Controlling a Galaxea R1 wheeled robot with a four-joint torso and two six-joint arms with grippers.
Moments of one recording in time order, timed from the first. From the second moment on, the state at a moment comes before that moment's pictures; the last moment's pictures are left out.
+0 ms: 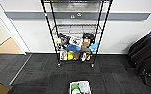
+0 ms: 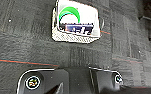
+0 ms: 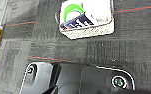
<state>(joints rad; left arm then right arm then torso) 1.10 2.65 -2.16 -0.04 -0.18 -0.08 -1.09 2.72 -2.25 -0.08 0.09 0.01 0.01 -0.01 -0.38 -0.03</state>
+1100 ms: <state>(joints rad) 1.11 2.65 -2.16 -0.04 -0.19 -0.08 -1.09 2.72 -2.26 -0.08 0.09 0.01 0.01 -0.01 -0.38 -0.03</state>
